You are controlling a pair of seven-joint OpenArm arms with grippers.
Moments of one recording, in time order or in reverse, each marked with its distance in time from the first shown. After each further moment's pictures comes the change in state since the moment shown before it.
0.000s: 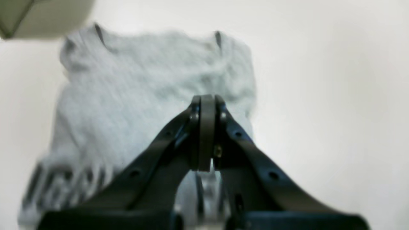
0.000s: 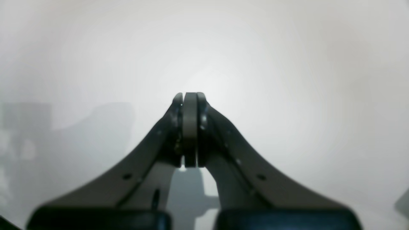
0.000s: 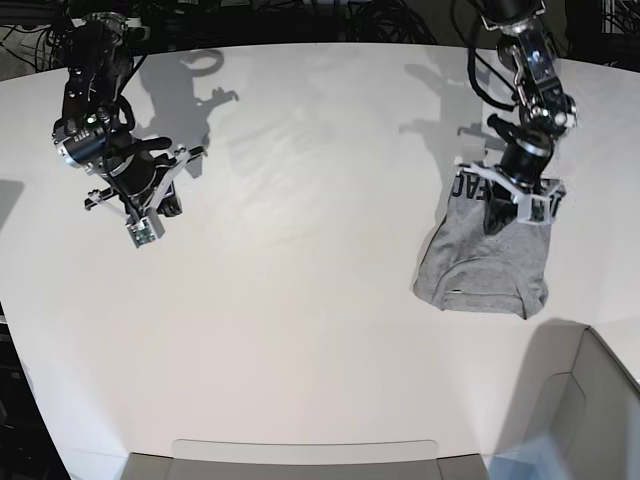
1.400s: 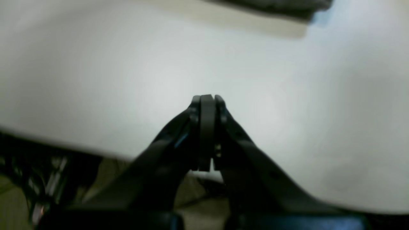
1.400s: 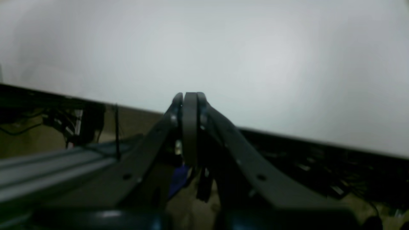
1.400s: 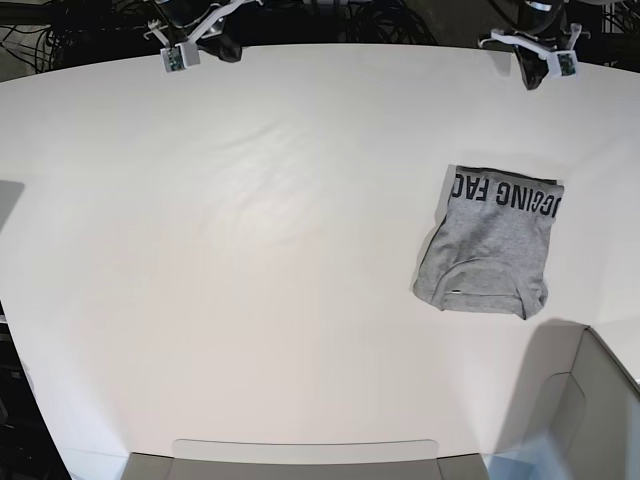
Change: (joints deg) left arm 29.4 14.9 -19.7 15.7 -0.1 0.5 2.7; right arm -44.7 -13.5 0.2 4.4 -0.7 -0.4 32.3
